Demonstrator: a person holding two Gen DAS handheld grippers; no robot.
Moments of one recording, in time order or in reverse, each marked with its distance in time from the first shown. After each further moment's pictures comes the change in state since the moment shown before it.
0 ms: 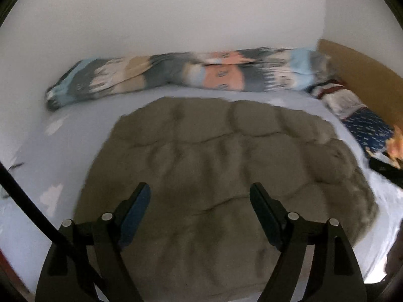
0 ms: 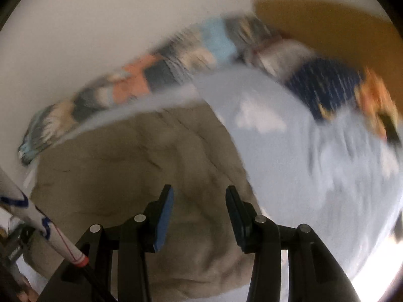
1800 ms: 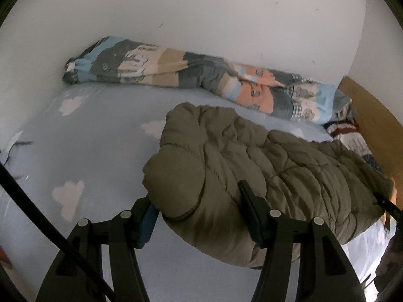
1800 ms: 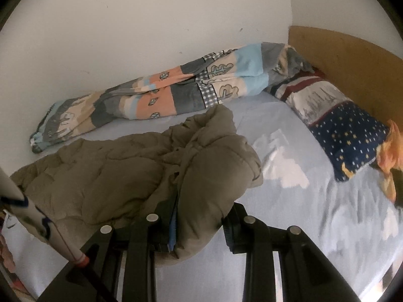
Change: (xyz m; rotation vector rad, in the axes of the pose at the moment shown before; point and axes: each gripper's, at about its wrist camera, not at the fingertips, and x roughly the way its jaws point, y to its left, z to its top) left arm -0.028 0.123 0.038 -0.244 0.035 0.013; right arm 0.011 0.019 0.060 -0.122 -0.031 0.044
